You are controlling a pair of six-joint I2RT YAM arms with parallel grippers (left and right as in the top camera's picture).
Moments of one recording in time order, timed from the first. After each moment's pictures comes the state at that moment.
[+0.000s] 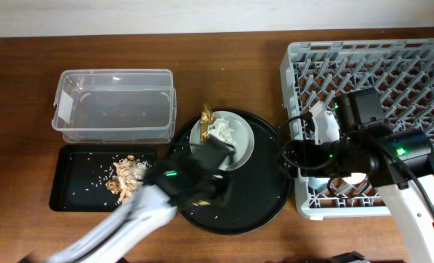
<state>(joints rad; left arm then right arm) -0.76 1.34 1.04 -0.84 0.13 -0.40 0.23 1.24 1.40 -1.37 -0.42 0.25</state>
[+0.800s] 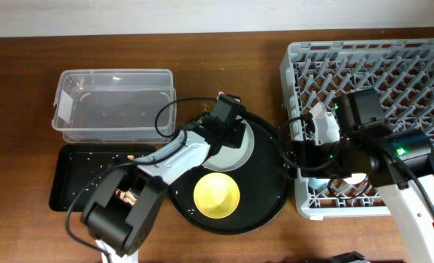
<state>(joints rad) -0.61 1.95 1.21 -0.24 -0.10 -0.25 0.23 1.24 1.40 -1.38 -0.42 0.25</state>
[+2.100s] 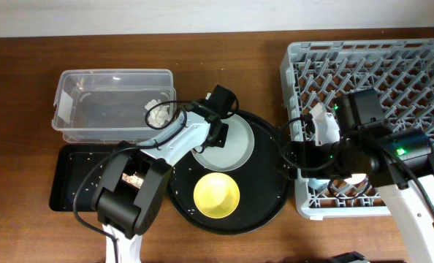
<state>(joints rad) -0.54 2.06 1.43 -0.72 -0.12 -0.28 0.23 1.24 1.40 -1.38 -0.42 0.25</state>
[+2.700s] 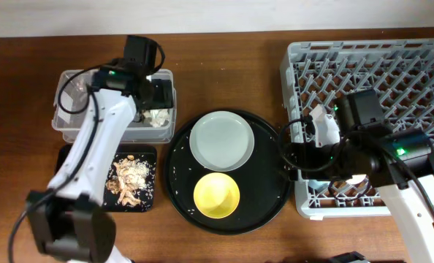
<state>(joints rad) -0.20 1.78 1.65 -1.02 -0.19 -0.23 0.23 1.24 1.40 -1.40 -0.42 0.25</state>
